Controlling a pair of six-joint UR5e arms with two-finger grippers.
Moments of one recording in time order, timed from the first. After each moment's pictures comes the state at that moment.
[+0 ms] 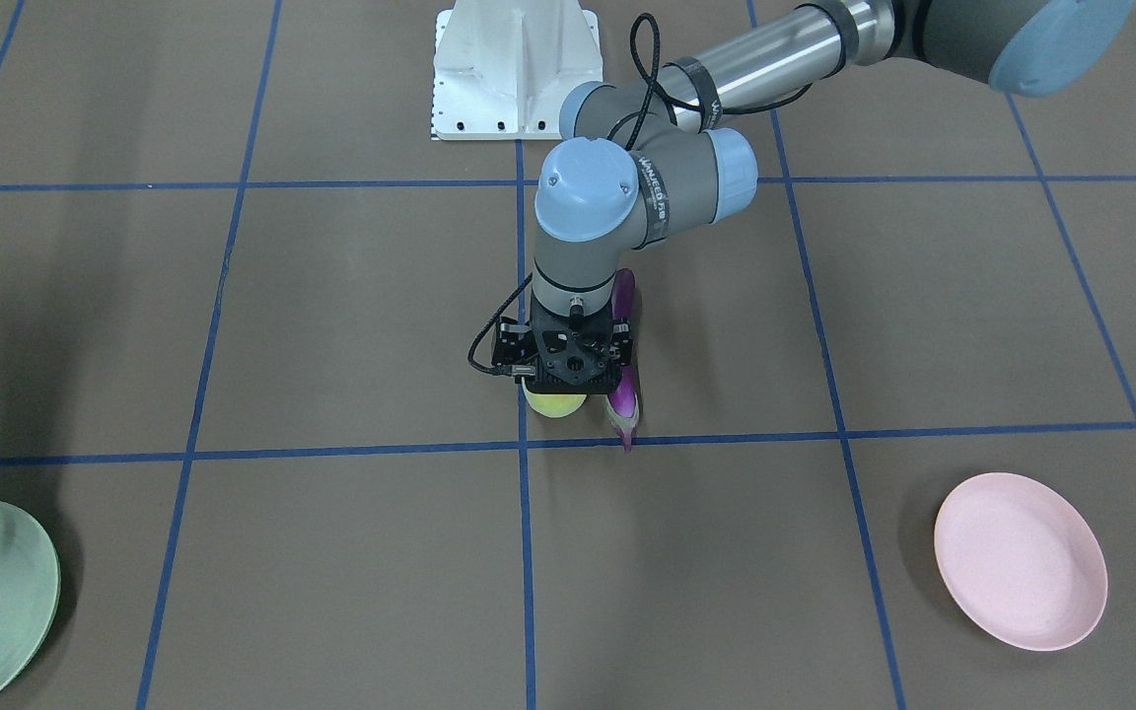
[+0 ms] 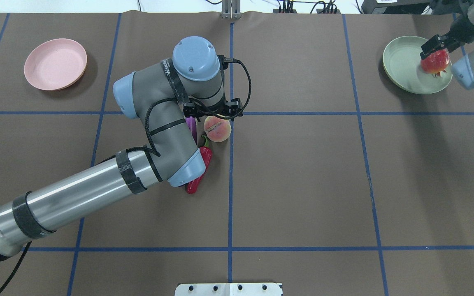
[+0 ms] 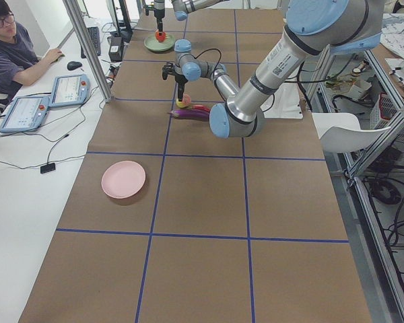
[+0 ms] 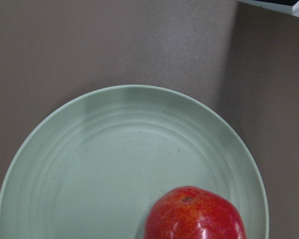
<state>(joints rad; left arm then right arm) -0.62 -2.49 -1.30 -1.74 -1.91 -1.14 1.27 -0.99 0.86 -0.99 2.22 0.27</state>
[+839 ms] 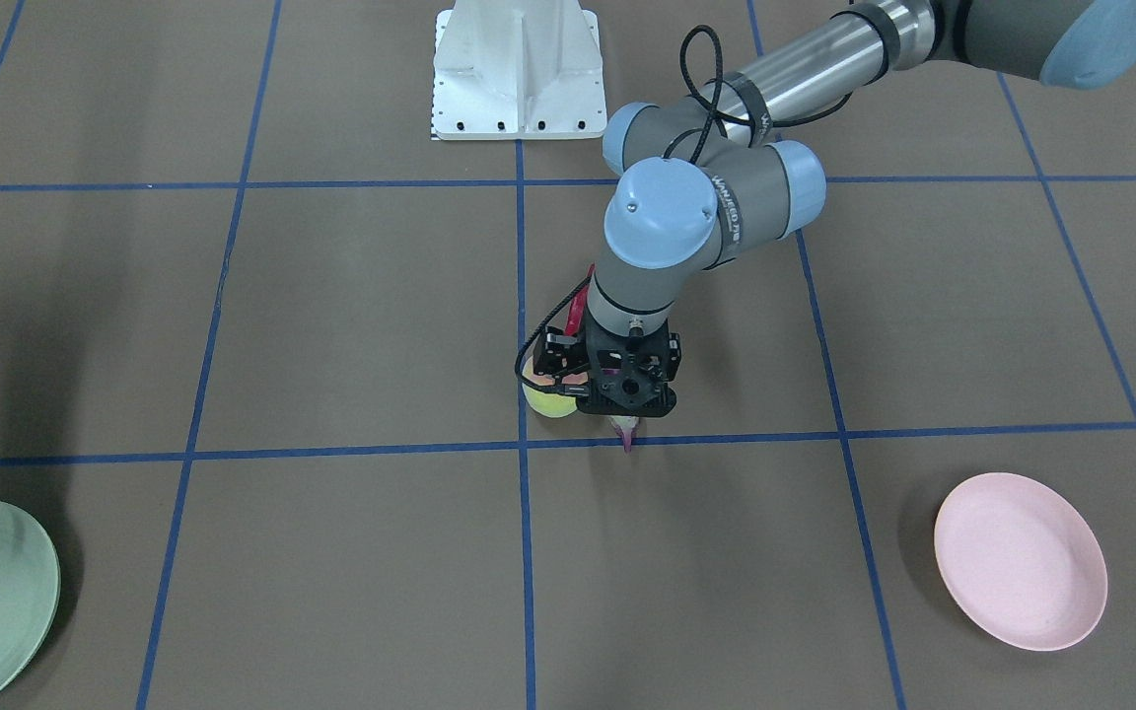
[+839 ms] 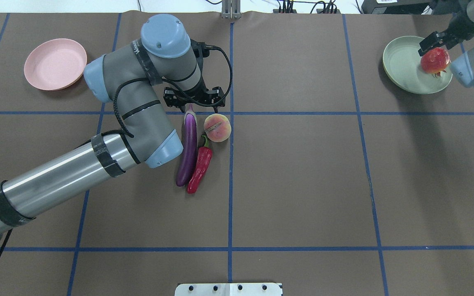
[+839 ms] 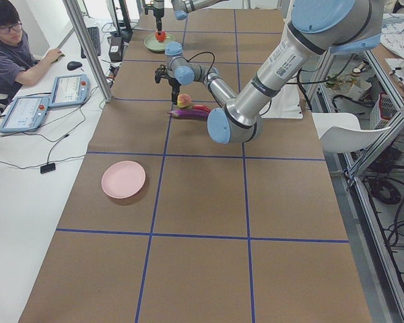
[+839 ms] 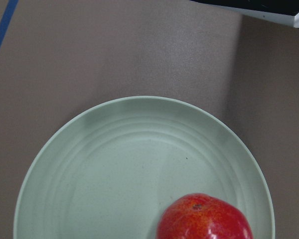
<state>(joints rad) -0.70 -2.39 -1.36 -1.75 -2.03 -1.00 1.27 -0.99 0.88 -1.00 2.22 0.28</state>
